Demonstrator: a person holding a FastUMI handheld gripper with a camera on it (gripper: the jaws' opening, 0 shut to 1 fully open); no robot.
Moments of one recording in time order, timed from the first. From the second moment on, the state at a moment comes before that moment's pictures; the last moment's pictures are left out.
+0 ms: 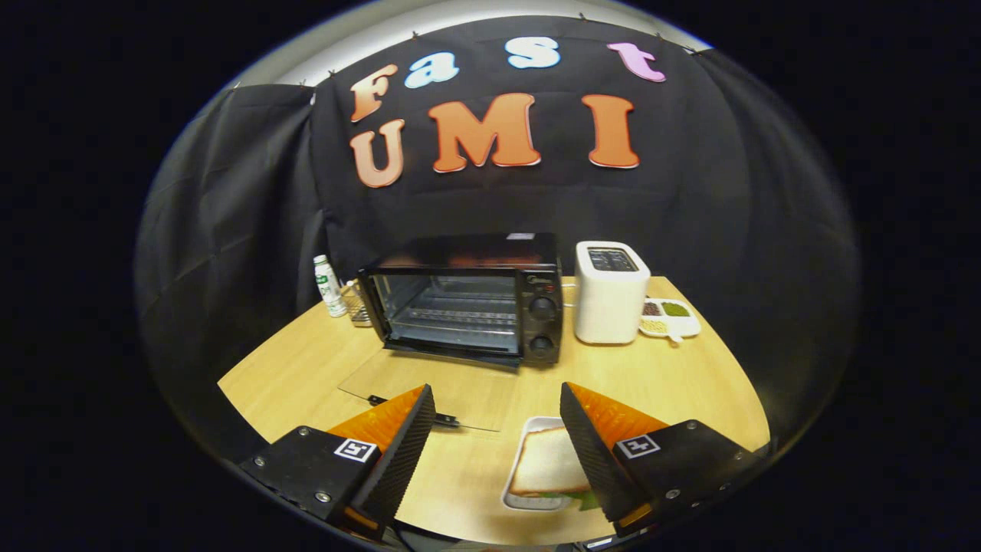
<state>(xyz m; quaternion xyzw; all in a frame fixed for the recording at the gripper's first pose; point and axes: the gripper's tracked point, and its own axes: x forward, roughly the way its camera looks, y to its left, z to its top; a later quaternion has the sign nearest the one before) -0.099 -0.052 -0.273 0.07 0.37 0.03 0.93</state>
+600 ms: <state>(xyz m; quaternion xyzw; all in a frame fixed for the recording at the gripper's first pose) -0.132 -0.129 -0.348 0.18 0.45 -0.05 0.87</state>
